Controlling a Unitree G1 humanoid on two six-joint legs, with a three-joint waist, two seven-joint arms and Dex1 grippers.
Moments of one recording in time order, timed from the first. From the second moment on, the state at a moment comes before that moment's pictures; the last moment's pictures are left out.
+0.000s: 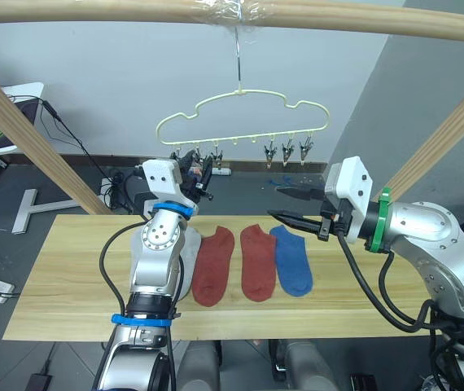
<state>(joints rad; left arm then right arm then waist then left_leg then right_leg) -0.45 0.15 0.05 0.13 -0.08 -0.05 -0.21 -0.45 -0.62 0.05 -0.63 0.50 0.73 0.74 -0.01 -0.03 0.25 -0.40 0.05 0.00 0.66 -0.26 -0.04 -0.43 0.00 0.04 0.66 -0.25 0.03</state>
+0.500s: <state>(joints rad) -0.46 0.18 0.05 0.13 -0.08 -0.03 -0.23 -0.23 -0.63 0.17 -0.63 0.33 0.67 0.63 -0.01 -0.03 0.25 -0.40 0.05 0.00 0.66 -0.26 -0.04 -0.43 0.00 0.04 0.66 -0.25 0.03</state>
